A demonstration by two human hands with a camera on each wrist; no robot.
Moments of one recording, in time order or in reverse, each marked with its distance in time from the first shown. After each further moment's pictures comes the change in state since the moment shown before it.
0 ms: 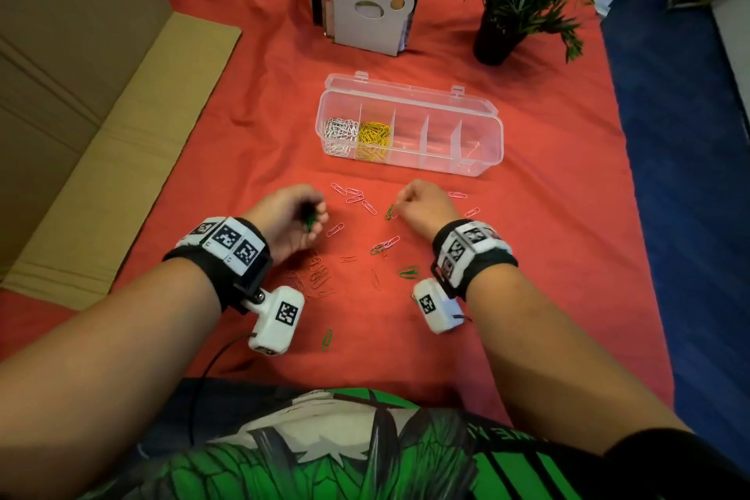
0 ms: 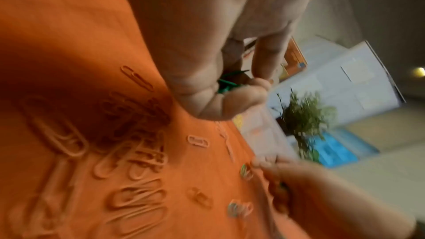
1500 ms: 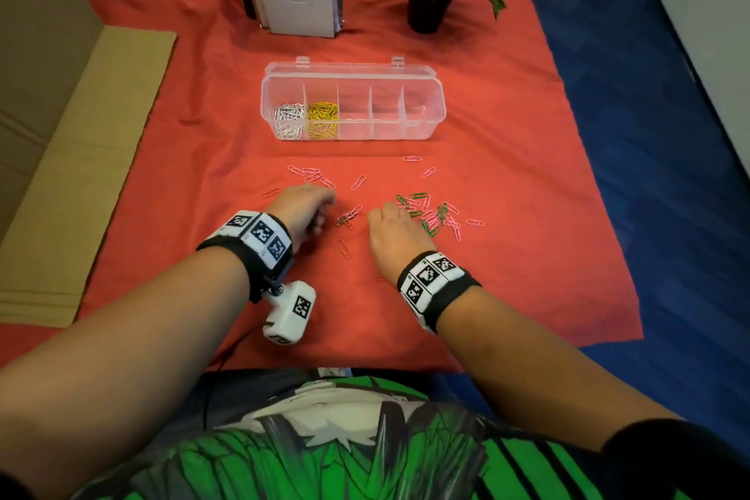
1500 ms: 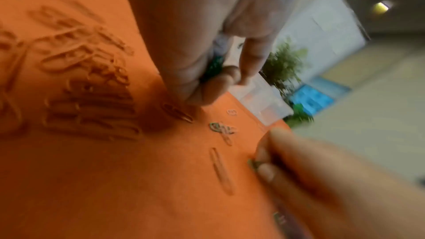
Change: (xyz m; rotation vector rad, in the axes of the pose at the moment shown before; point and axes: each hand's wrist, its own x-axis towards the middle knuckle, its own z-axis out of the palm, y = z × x) left_hand 0.010 -0.035 0.063 0.309 0.155 0.128; right_hand -0.093 0.041 0.030 -0.663 0.091 -0.255
